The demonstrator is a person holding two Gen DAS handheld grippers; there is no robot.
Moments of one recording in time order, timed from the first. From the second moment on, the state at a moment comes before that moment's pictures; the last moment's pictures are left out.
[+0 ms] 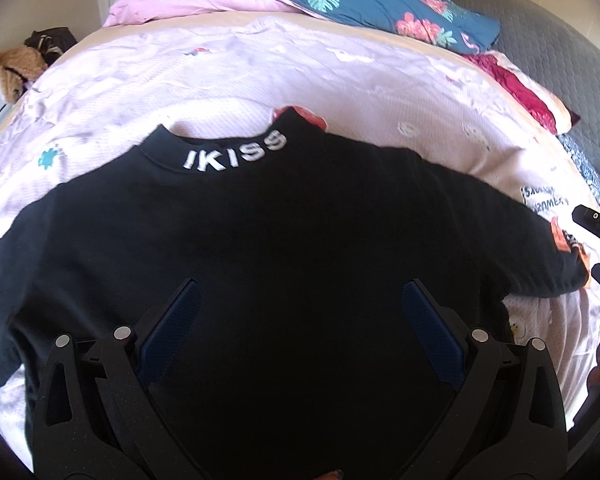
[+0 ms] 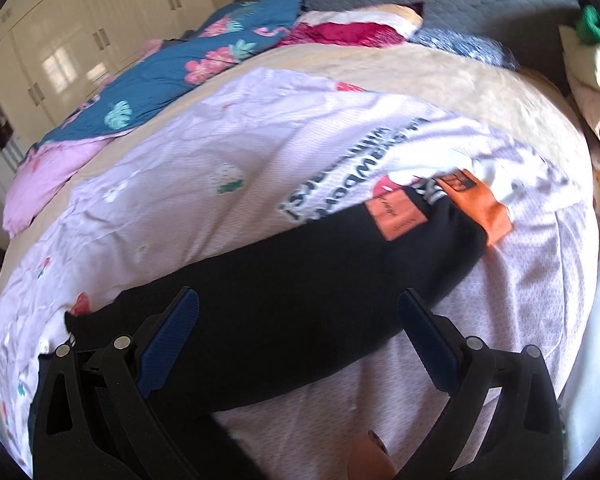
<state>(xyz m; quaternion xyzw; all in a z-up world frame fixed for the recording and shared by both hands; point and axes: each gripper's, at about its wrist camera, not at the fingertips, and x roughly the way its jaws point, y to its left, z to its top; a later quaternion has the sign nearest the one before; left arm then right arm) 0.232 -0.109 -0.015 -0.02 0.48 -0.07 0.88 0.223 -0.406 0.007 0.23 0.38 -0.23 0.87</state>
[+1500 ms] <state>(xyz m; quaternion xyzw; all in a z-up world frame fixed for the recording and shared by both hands) 0.218 -0.008 0.036 -0.13 0.42 -0.02 0.90 0.211 -0.387 0.079 0.22 0.20 -0.02 0.95</state>
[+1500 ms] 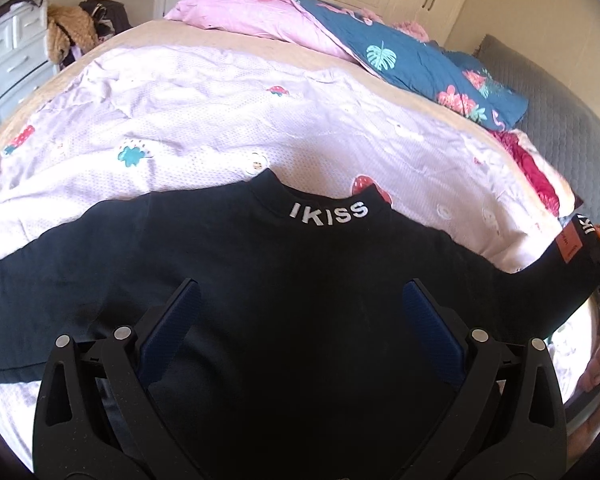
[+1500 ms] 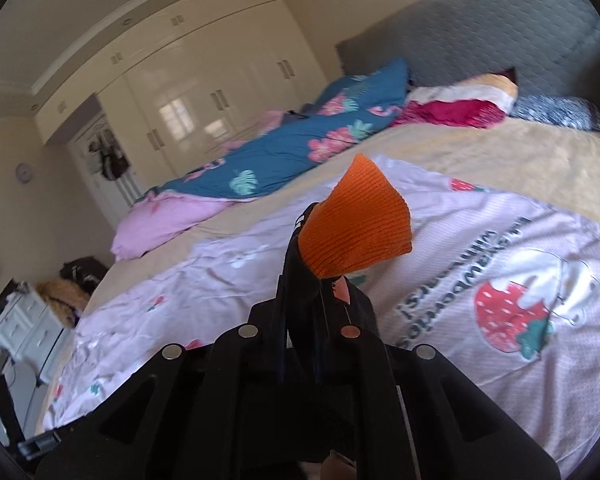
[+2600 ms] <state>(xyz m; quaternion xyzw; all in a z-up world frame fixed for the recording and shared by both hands) 0.229 0.054 -0.015 -0.36 0.46 -0.16 0.80 0.228 -0.137 0.003 -0.05 0.32 0.21 0.92</state>
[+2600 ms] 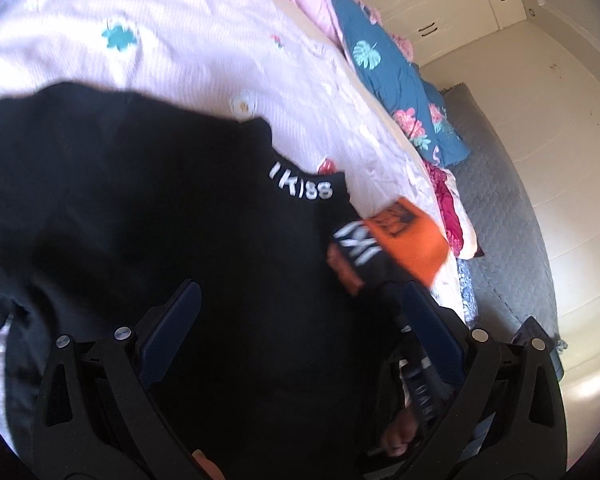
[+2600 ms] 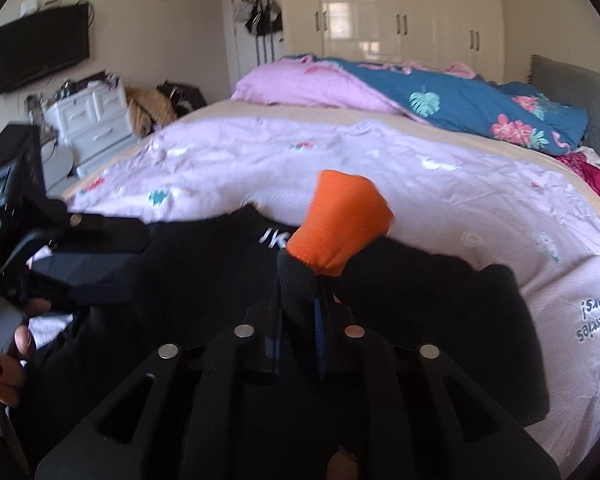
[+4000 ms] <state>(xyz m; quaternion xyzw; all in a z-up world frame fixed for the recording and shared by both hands) 0.208 0.006 0.049 -0.22 0.37 -0.17 0.89 0.246 -0.299 0.025 0.16 0.32 0.08 0.93</state>
